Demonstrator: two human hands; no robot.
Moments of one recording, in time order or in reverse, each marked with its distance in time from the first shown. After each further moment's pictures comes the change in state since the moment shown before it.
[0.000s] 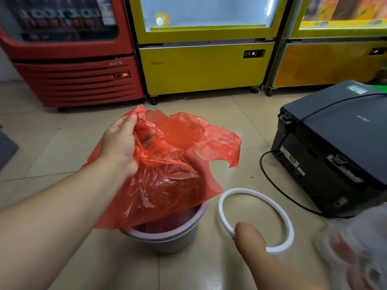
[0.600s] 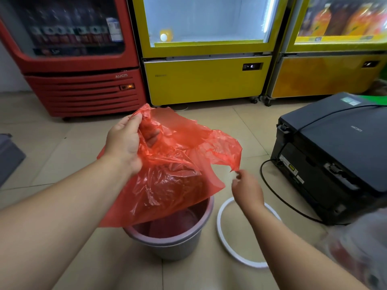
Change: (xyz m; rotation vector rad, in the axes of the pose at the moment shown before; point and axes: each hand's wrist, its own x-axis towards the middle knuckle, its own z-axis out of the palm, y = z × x) left_hand -0.003 0.029 0.006 -0.036 -0.035 0.035; right_hand -0.005 -0.061 -0.115 0.545 0.456 -0.178
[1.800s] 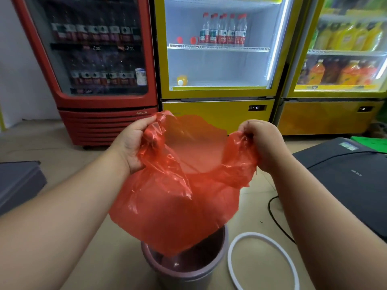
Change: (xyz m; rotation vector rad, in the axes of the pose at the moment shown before) left_hand 0.023 0.115 -0.011 0.007 -0.381 -0.266; right_hand -0.018 -0.205 -0.155 0.799 -0.208 -0.304
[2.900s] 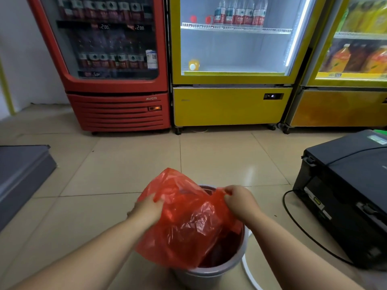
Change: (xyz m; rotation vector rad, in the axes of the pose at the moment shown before) left_hand -0.014 -0.149 -0.103 1.276 0.421 -0.347; right_hand -0.022 0.173 0.066 -0.867 -0.135 0.159
